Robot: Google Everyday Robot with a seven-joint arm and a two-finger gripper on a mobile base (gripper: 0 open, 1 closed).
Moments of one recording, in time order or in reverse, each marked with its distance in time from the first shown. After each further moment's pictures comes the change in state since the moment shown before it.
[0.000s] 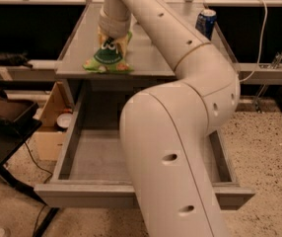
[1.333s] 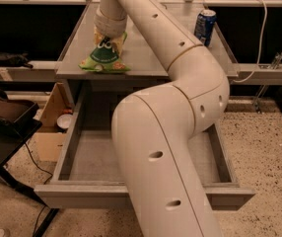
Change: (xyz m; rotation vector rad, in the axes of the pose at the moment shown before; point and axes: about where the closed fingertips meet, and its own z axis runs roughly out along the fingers) arm -0.001 -0.015 0.009 0.011 -0.020 -0.031
